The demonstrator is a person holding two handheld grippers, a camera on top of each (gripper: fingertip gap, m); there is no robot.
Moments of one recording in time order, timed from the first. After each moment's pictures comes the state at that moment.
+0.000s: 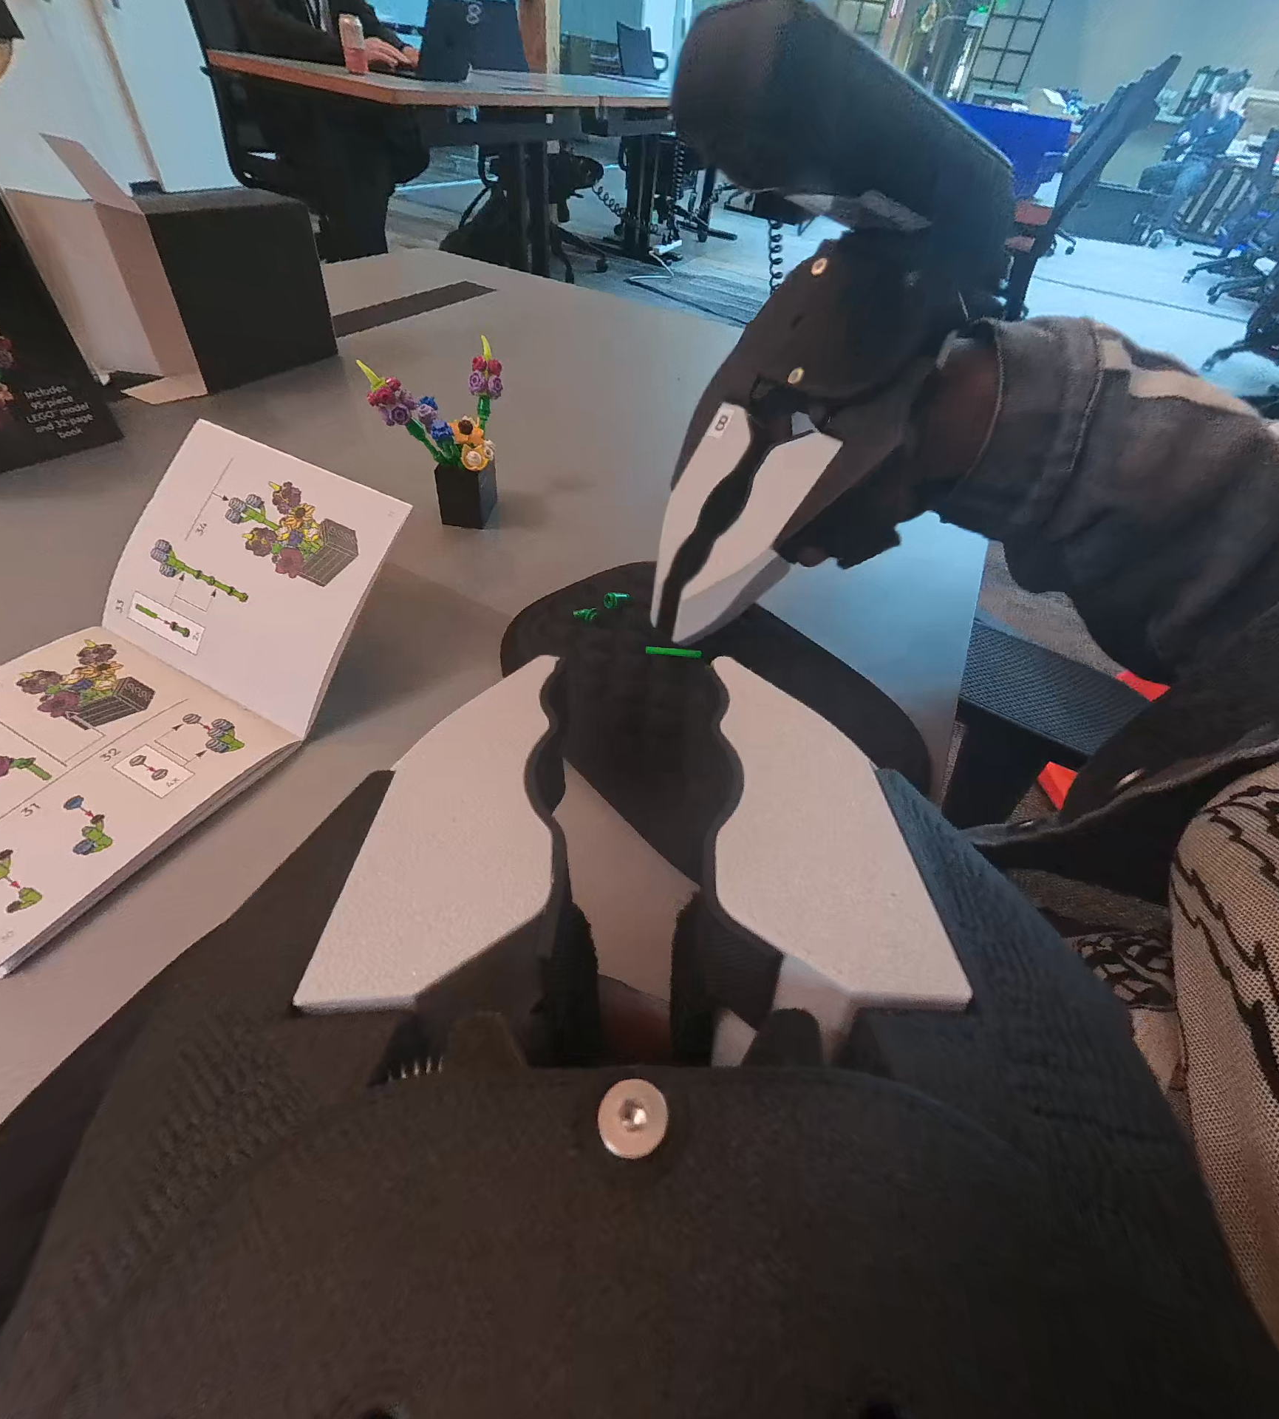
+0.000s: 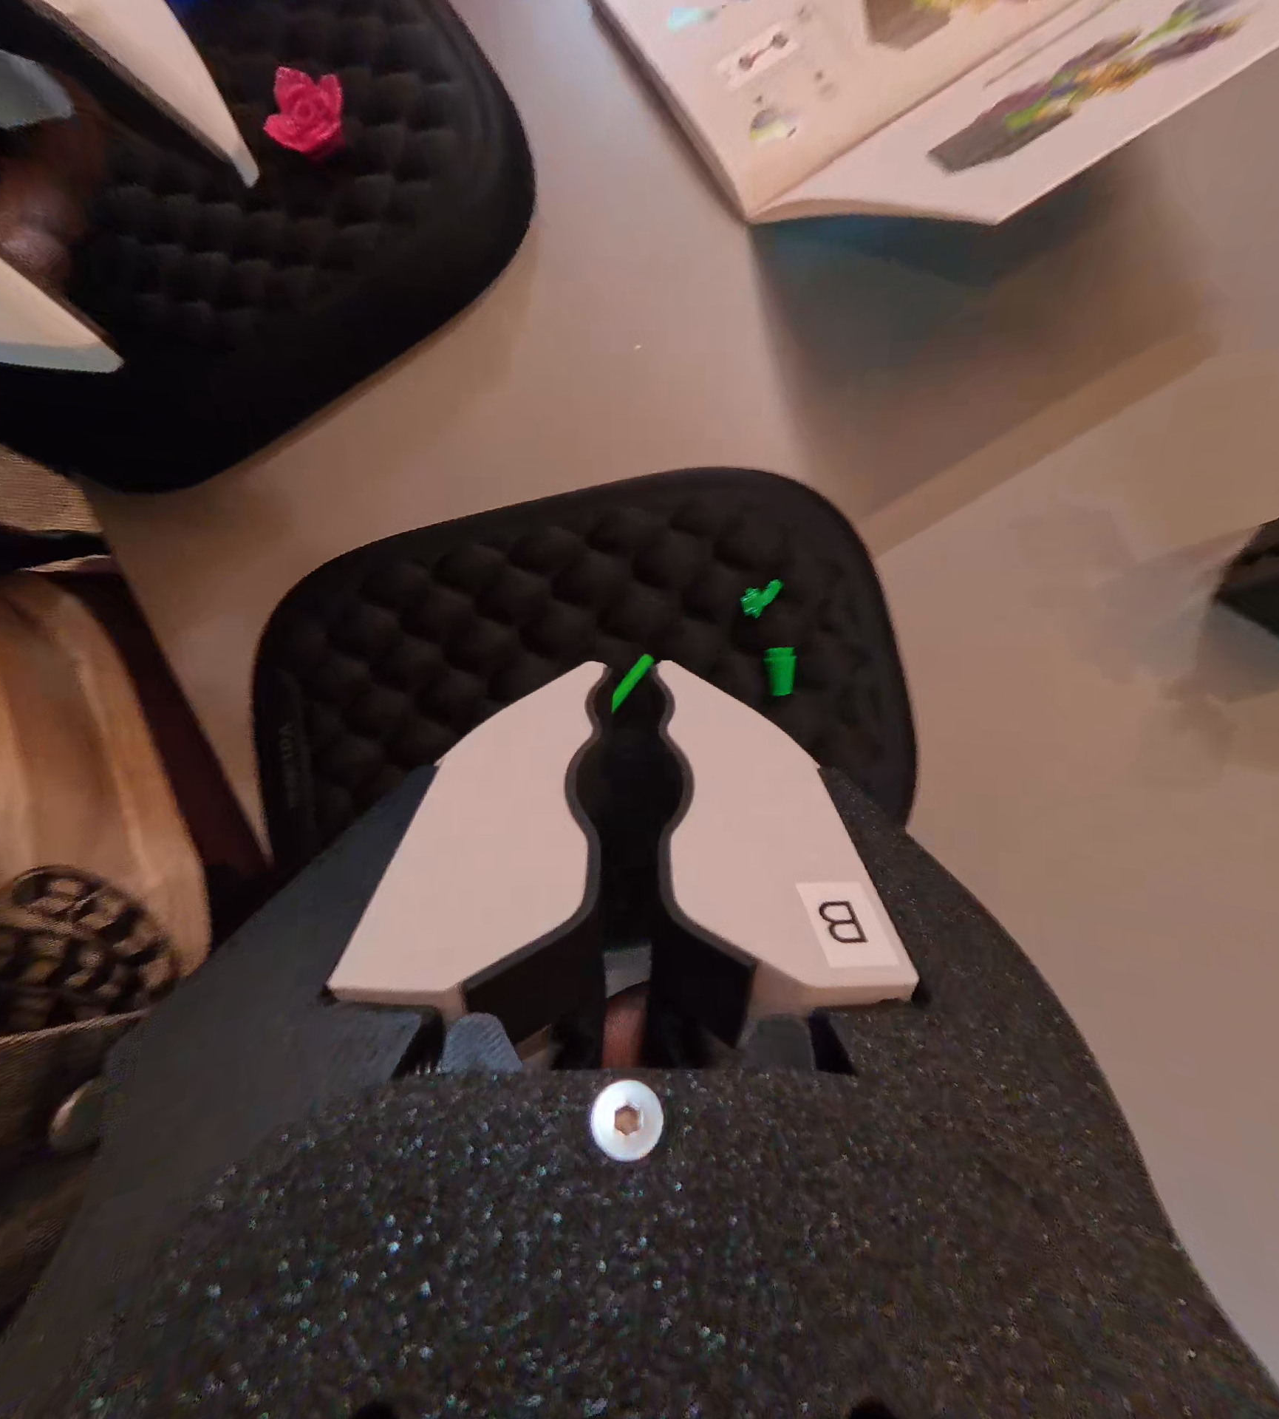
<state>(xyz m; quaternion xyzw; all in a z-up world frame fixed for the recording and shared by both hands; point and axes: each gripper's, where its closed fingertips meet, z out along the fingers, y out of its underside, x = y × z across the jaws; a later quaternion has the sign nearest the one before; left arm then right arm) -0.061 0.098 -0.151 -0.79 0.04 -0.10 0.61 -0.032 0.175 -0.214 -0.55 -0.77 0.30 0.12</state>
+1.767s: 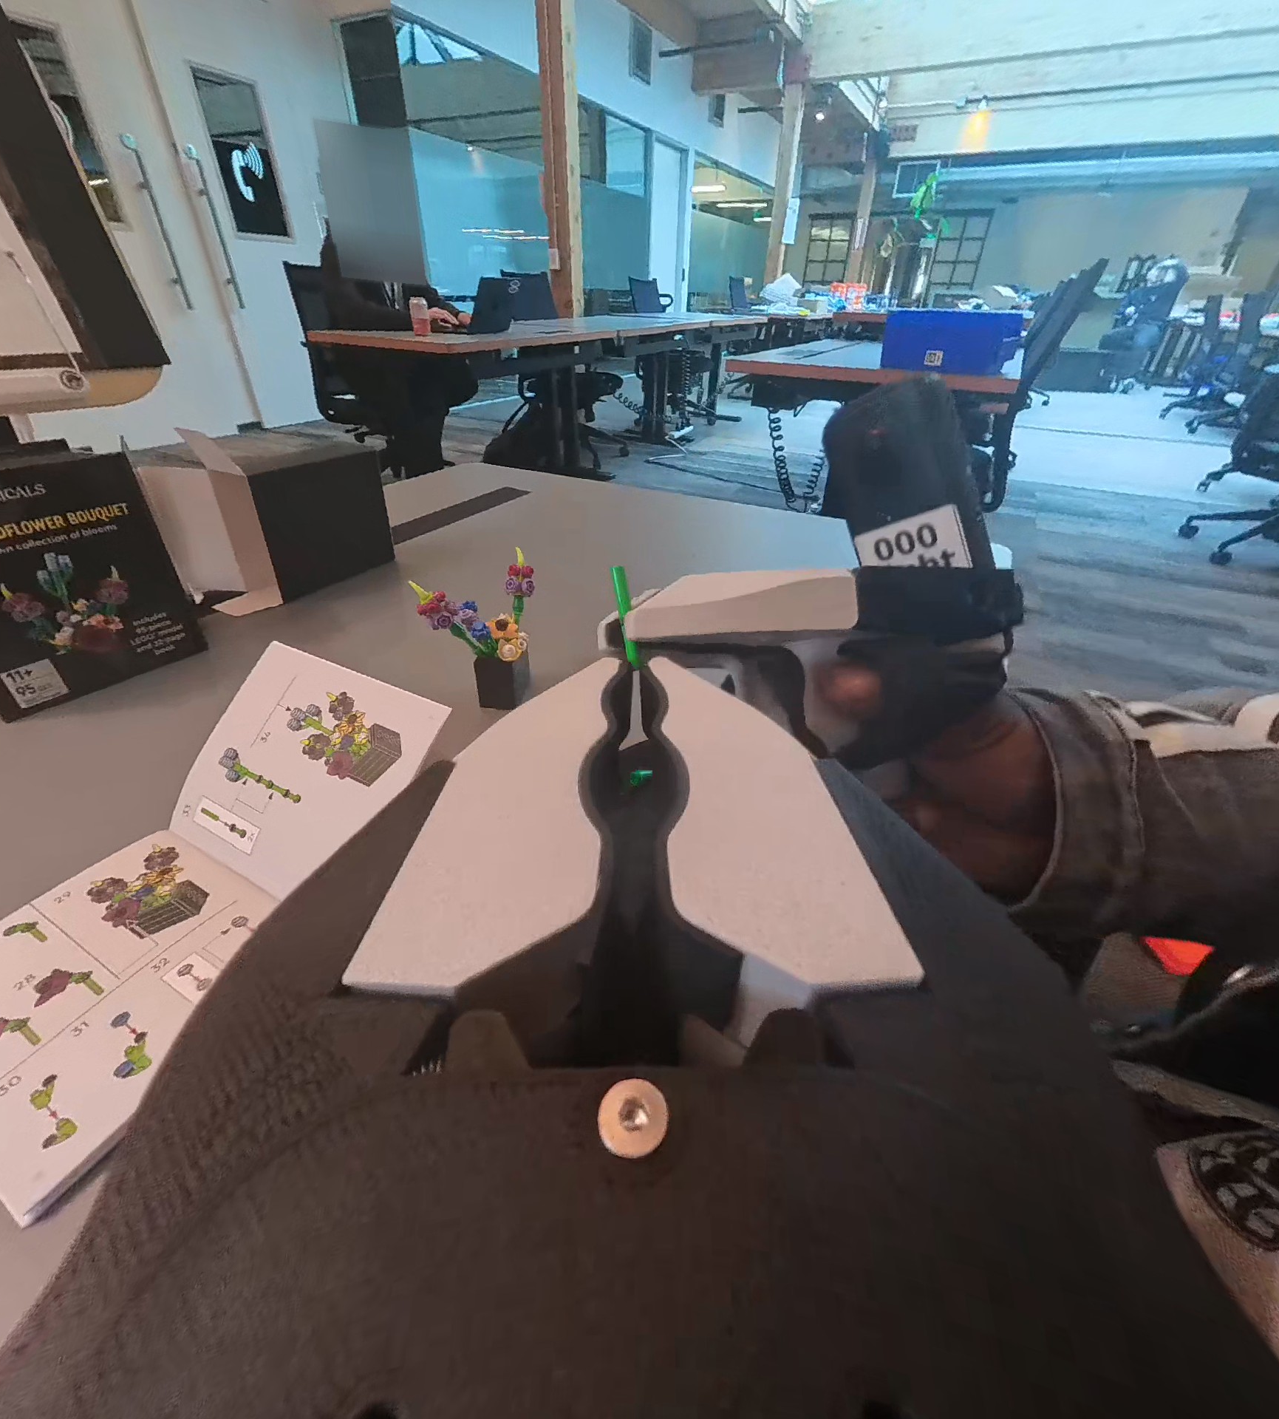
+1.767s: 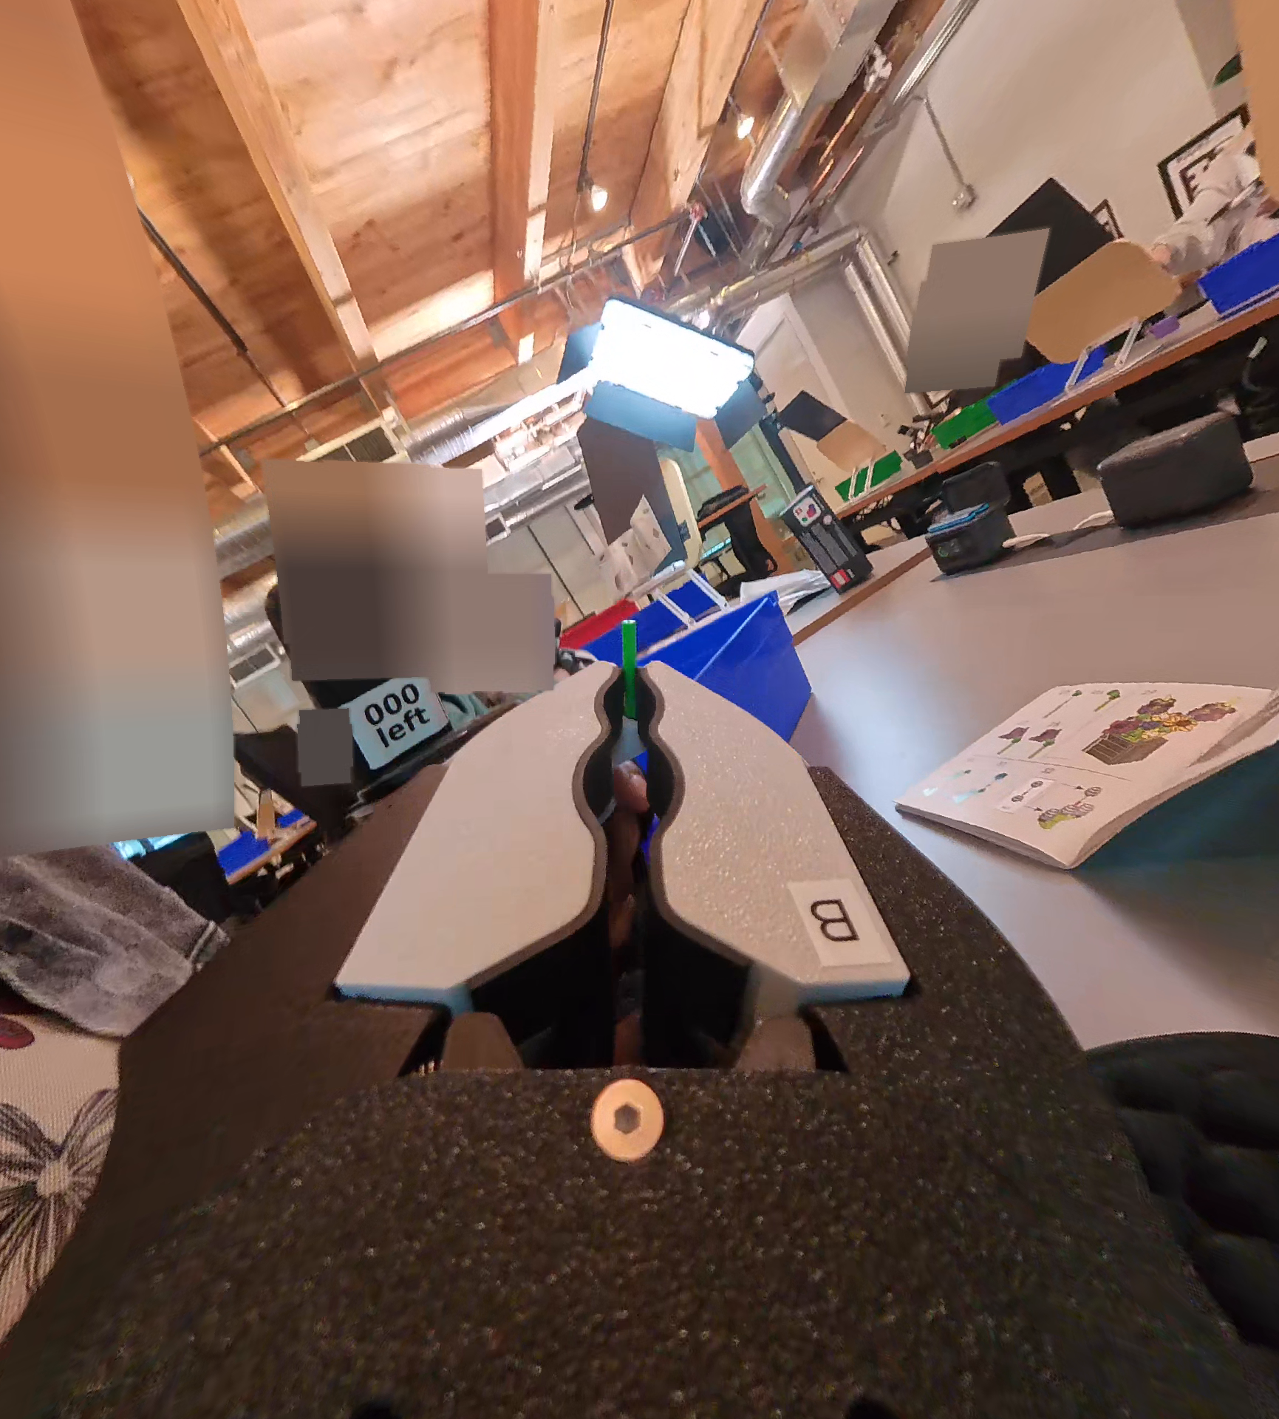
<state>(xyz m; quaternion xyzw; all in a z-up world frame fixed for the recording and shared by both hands) -0.063 0.126 -0.104 -0.71 0.05 -0.07 0.70 -0.075 0.116 -0.089 -0.44 -0.39 0.78 0.22</state>
